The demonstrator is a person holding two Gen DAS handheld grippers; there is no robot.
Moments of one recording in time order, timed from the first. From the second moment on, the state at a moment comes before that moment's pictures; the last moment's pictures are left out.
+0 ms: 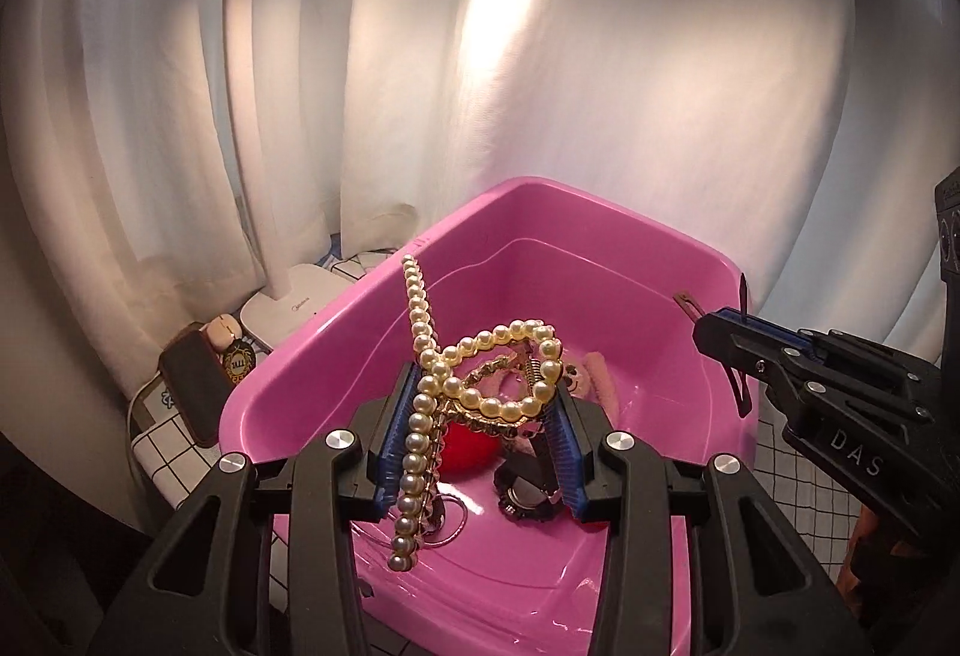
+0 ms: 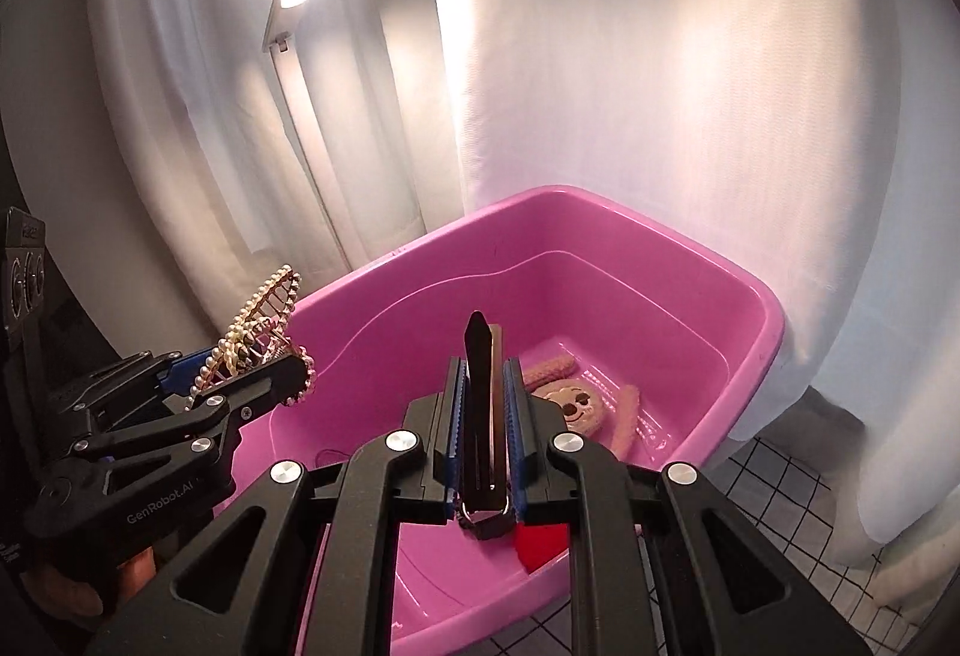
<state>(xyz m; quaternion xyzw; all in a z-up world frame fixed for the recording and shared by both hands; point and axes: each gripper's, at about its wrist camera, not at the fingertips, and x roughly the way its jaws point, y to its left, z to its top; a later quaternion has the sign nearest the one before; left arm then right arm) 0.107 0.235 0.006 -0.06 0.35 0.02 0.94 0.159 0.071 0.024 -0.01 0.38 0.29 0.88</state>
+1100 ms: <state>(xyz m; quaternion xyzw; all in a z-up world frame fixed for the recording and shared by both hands) 0.122 0.252 -0.002 -0.07 0.39 0.09 0.91 0.166 0.070 0.004 -0.02 0.41 0.20 0.89</state>
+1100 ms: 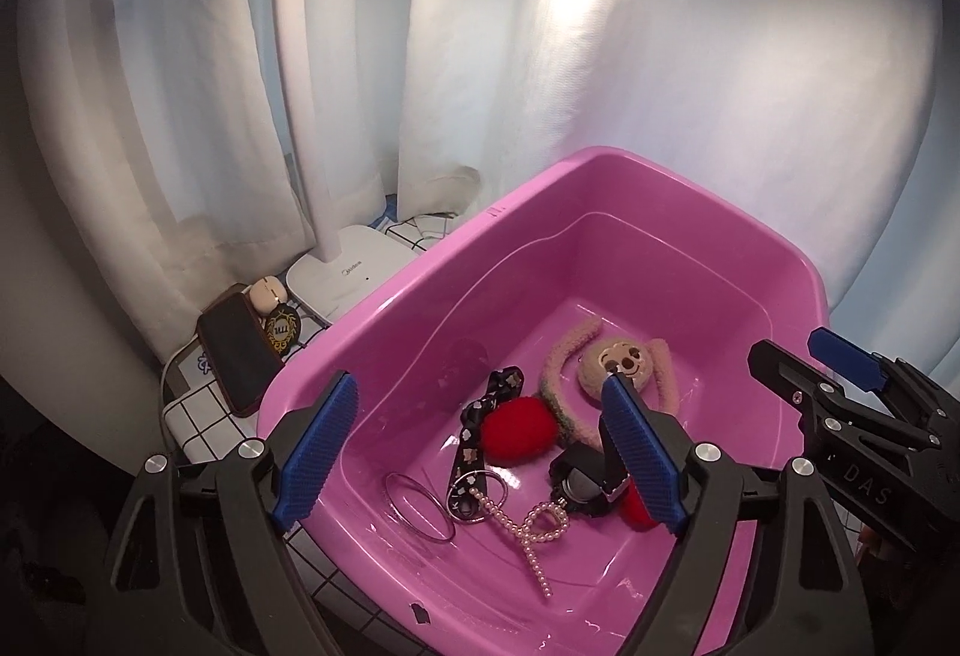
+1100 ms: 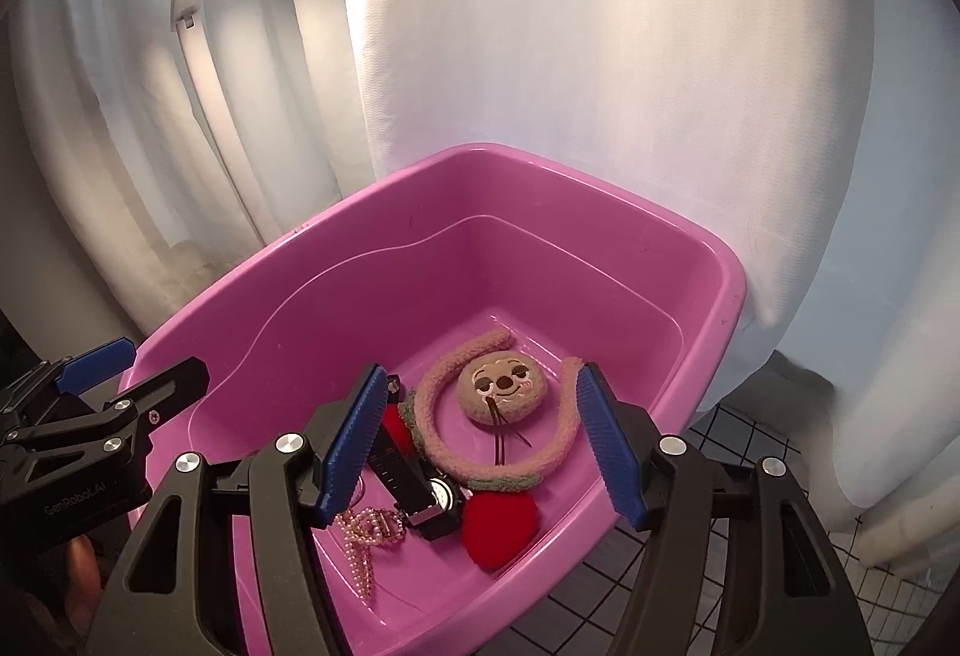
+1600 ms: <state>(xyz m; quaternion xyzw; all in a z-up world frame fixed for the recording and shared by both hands) 0.115 0.250 0.003 -0.07 0.39 0.08 0.91 0.151 0.067 0.011 -0.03 0.40 0.20 0.90</state>
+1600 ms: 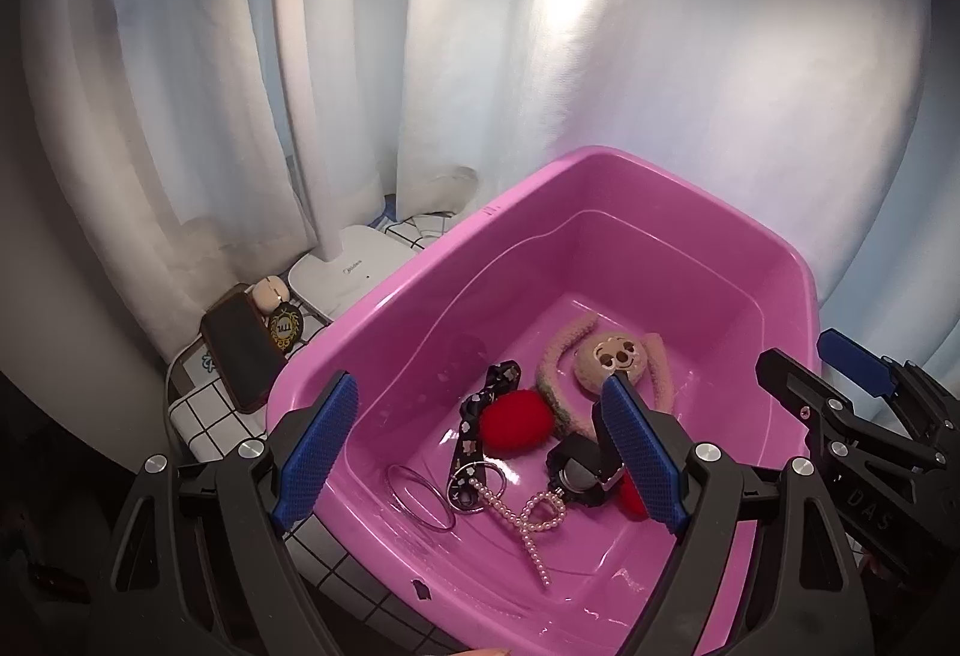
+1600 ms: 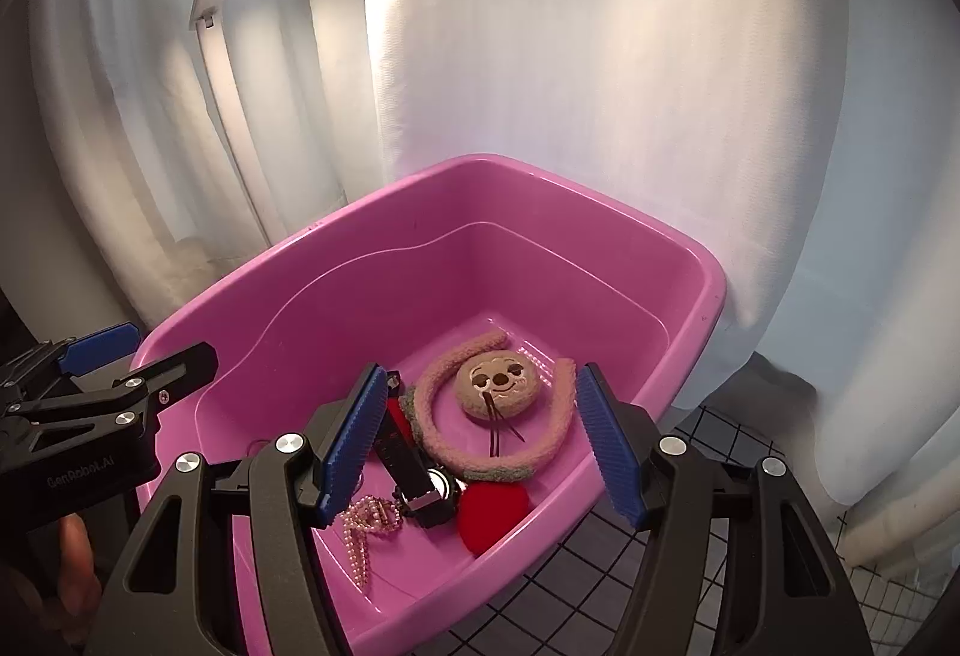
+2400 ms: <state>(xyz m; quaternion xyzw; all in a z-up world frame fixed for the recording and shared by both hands) 0.104 0.245 0.006 -0.07 0.39 0.09 0.91 0.133 0.064 0.021 -0.04 0.38 0.19 0.90</state>
